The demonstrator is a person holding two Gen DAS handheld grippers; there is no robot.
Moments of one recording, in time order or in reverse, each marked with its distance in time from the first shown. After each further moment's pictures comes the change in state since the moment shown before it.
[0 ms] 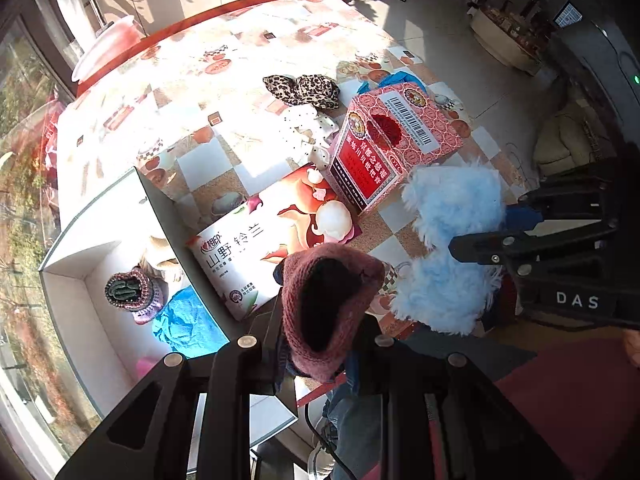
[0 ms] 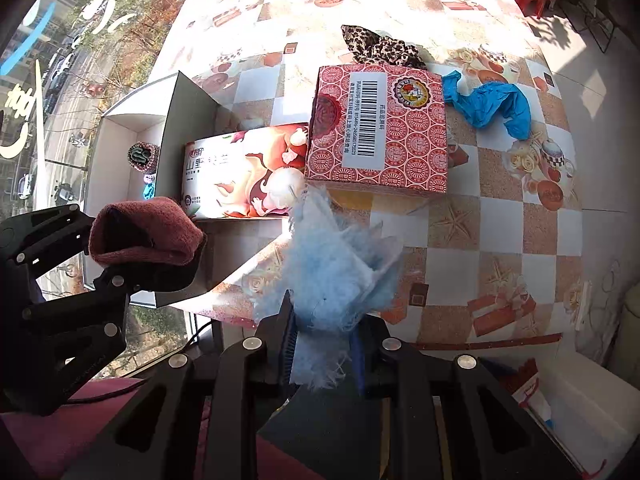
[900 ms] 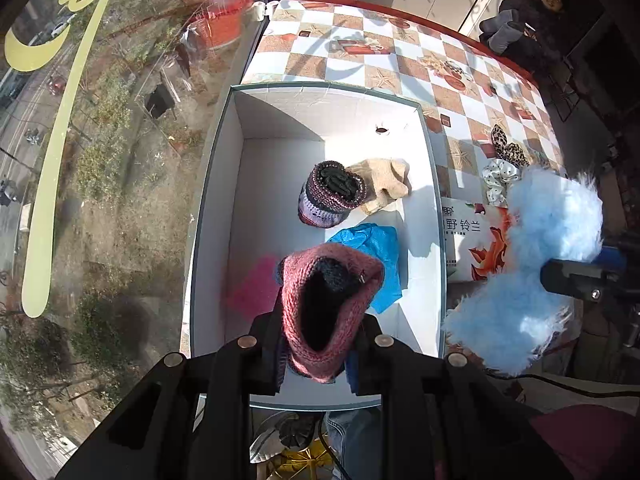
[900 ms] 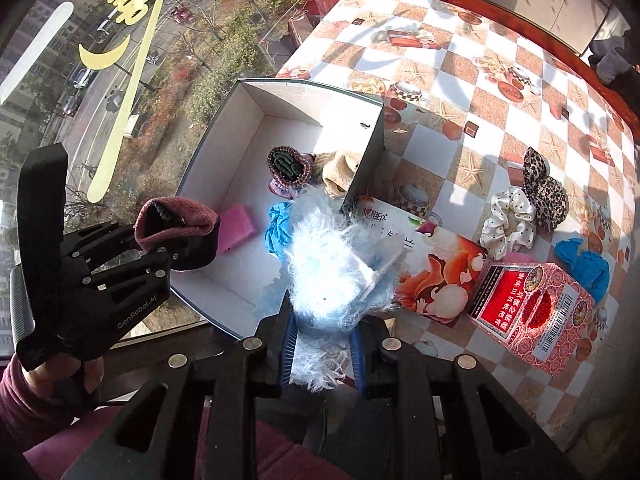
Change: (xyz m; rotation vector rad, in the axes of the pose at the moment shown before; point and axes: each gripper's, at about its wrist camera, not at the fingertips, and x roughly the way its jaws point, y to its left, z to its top) left arm -0.025 0.148 -0.105 -0.634 -0.035 0.176; right arm -0.002 0.159 0.059 -0.400 -0.003 0.077
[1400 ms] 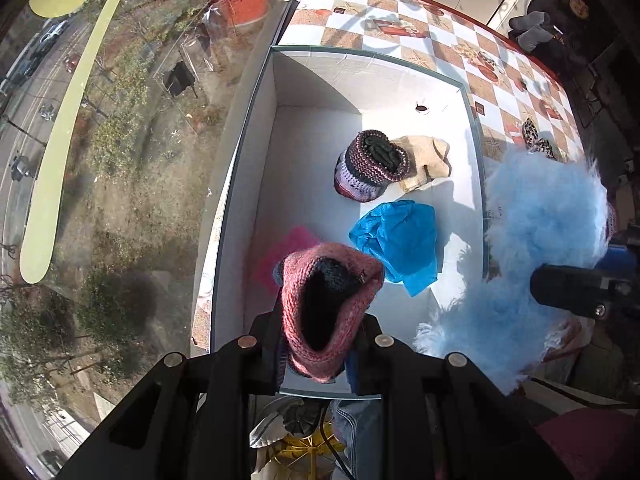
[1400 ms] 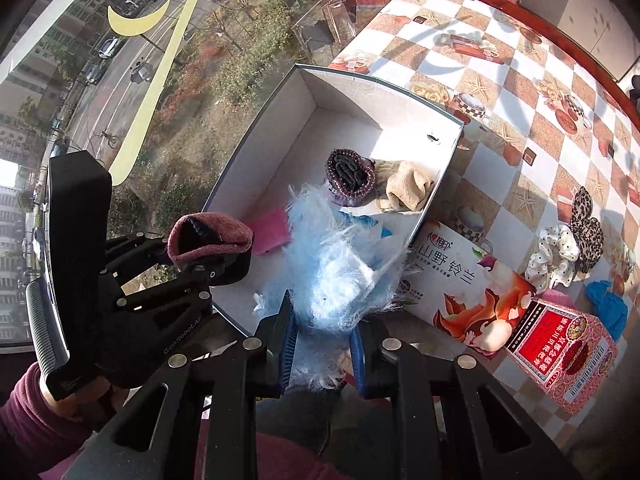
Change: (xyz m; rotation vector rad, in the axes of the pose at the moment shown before) left arm 0.015 0.022 -0.015 -0.057 0.061 0.046; right arm 0.032 0.044 0.018 -0.094 0.073 0.063
